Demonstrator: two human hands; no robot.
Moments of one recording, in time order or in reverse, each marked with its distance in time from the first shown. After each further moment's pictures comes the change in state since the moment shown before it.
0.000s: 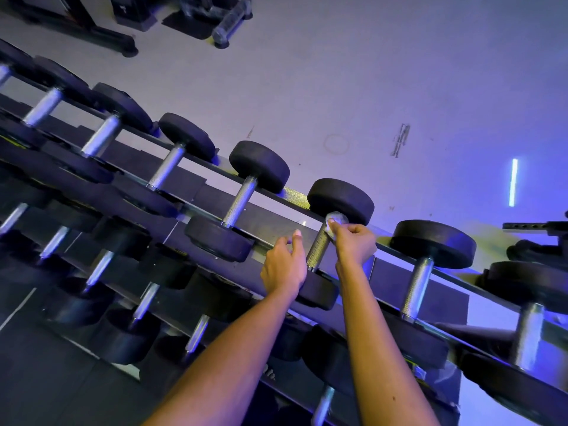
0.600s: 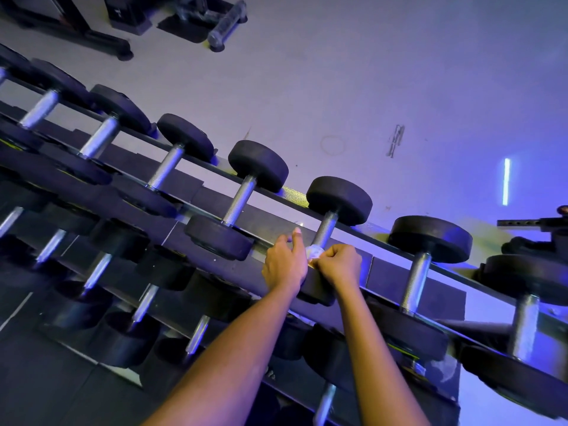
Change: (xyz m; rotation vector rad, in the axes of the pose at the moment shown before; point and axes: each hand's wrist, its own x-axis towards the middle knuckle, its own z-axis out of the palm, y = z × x) left_hand 0.002 -0.004 0.003 -0.016 0.012 0.019; right_hand -0.039 0.017 -0.025 -0.507 -0.324 -0.129
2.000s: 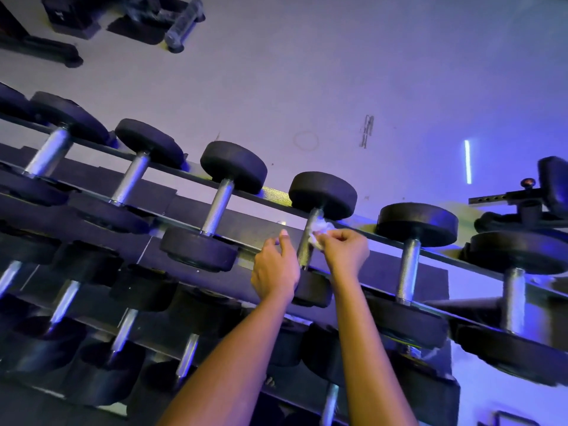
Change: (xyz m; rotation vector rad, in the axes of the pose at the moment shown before) left_hand 0.008 -0.006 0.006 0.039 -0.011 0.042; right_hand 0.012 -0.008 -0.003 0.418 0.326 0.064
